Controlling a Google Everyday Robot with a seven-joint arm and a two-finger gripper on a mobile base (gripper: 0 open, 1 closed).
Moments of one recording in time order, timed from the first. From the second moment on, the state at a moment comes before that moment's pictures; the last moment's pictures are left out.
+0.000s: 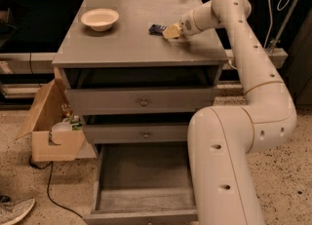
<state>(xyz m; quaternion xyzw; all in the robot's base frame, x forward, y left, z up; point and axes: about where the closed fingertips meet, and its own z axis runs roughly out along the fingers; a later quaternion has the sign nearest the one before) 0.882 -0.062 0.822 -0.36 0.81 0.22 0.40</state>
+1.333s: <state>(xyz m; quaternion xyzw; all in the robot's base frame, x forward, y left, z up) 0.868 -0.049 0.924 -0.39 0.72 0.27 0.51</state>
